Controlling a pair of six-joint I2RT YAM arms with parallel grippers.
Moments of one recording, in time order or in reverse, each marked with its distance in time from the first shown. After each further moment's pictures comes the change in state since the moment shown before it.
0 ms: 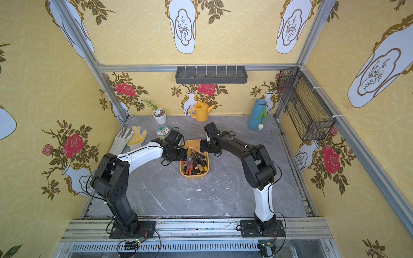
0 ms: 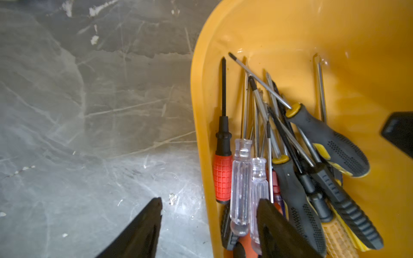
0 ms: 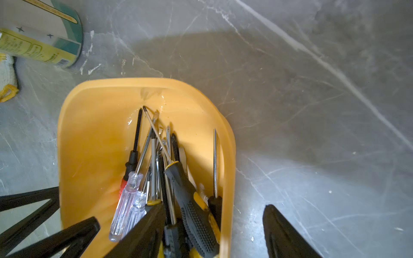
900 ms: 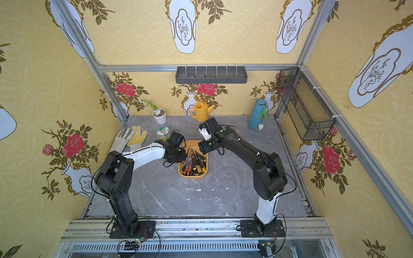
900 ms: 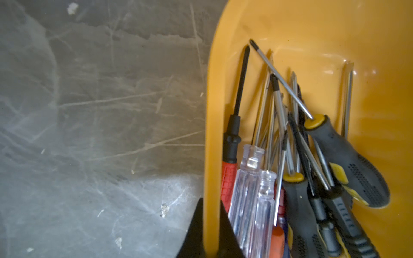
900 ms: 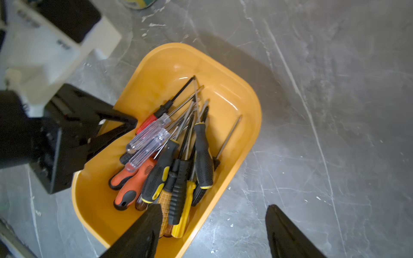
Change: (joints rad) left arm 0.000 0.049 -0.018 0.042 0.012 -0.061; right arm 0.061 -0.159 0.066 -0.220 0.020 -0.471
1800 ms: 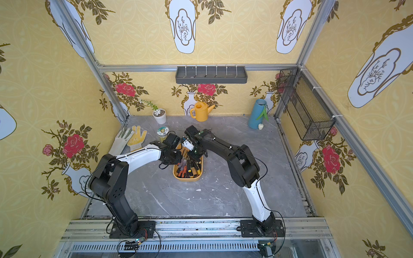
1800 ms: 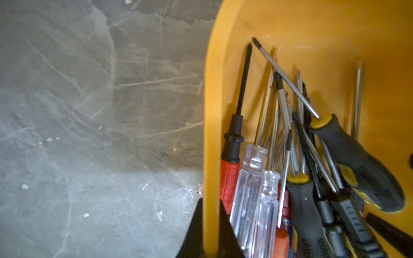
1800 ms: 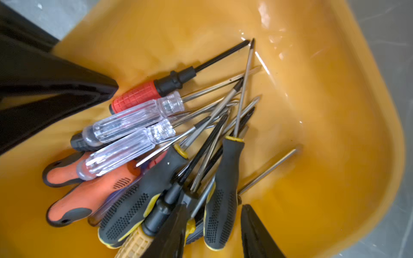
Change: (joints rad) left arm 0.024 -0.074 -0.063 -0.045 -0.056 0.047; right arm 0.125 0.365 0.283 -0.144 0.016 -0.233
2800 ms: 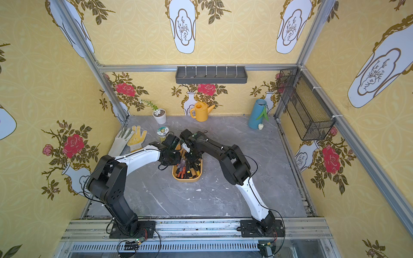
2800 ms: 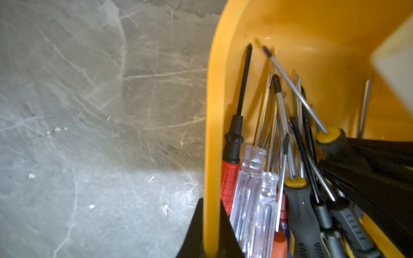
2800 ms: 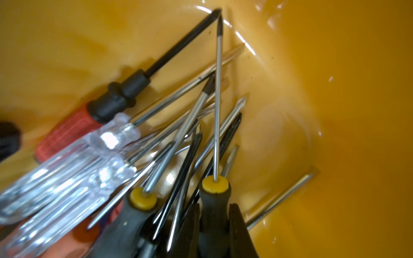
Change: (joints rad) left arm 0.001 -0.017 -0.024 0.006 -0.010 -0.031; right arm 0.024 0.121 0.101 -0.057 0.081 0.198
